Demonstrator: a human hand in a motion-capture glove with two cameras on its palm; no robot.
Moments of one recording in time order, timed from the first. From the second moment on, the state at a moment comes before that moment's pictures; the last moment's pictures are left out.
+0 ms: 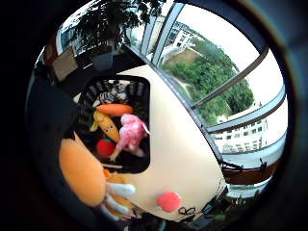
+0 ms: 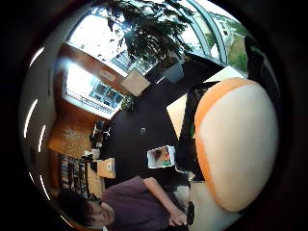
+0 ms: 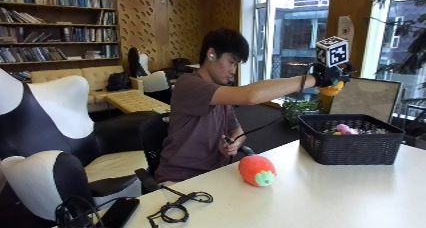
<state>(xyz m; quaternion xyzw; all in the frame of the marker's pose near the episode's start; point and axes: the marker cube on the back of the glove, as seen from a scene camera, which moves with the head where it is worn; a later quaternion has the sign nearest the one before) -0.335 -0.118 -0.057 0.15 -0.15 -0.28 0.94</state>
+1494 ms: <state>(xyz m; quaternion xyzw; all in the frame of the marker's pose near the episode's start) 0.035 0.081 0.214 -0.17 -0.04 -0.04 0.98</state>
